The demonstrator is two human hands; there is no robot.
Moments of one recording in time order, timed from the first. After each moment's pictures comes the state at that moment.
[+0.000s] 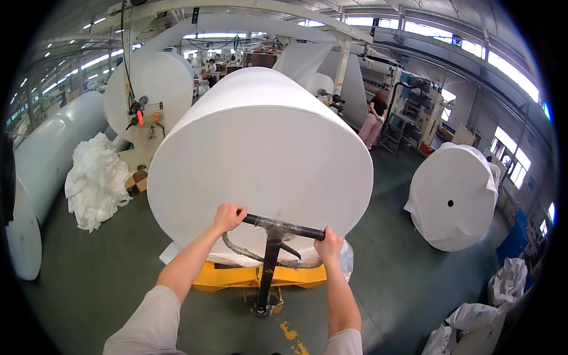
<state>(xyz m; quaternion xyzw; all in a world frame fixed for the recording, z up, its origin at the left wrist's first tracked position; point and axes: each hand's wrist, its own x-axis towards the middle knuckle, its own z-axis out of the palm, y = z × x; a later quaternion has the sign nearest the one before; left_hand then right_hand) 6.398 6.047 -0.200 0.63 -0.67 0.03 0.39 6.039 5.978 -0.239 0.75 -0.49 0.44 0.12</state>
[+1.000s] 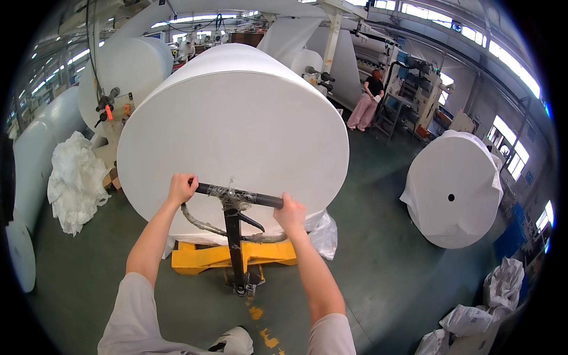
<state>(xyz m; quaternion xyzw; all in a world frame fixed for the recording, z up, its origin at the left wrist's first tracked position) 6.437 5.834 -0.193 0.64 -0.63 0.12 0.41 6.082 5.749 -0.224 0.78 -0.41 0.47 0.07</state>
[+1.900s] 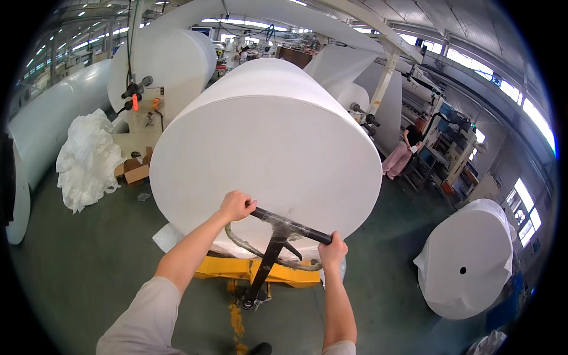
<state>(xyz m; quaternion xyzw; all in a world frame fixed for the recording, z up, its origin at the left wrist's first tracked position) 6.516 5.645 -0.215 0.63 -0.65 0.09 0.42 6.167 5.569 -0.233 0.75 -0.48 0.45 0.07</state>
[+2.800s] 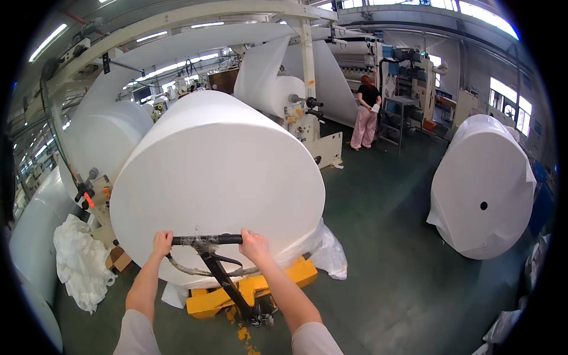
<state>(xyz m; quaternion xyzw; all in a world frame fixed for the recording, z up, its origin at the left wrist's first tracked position) 6.562 5.462 -0.197 0.76 -0.55 0.03 0.35 6.206 5.342 -0.228 0.81 -0.38 0.45 -0.03</state>
